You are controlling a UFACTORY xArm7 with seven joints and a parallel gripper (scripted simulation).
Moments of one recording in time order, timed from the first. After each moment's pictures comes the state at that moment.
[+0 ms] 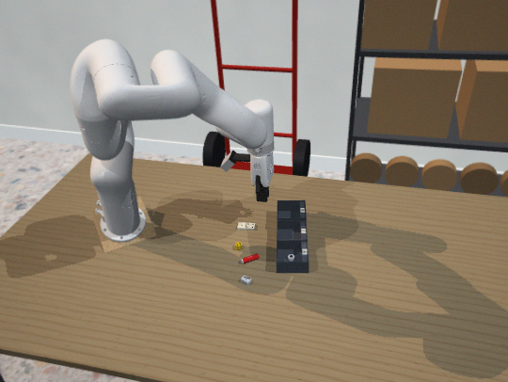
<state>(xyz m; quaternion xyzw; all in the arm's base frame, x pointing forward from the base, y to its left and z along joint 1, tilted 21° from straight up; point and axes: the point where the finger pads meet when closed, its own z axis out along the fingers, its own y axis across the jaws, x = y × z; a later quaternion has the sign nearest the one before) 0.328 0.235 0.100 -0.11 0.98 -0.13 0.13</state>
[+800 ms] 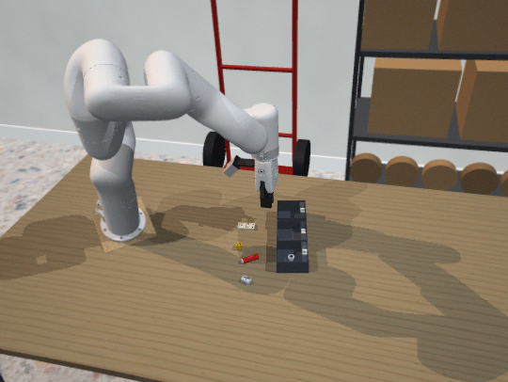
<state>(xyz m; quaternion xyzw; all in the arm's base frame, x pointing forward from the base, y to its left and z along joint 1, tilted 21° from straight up) 0.351 0.208 0.121 -0.11 0.98 -0.13 0.13</state>
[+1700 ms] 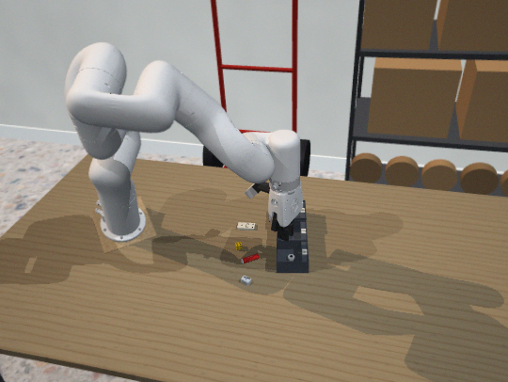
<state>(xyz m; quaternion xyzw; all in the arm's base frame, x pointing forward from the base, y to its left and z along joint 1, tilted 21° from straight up) 0.444 0.106 0.175 0.07 0.98 -0.10 0.15</state>
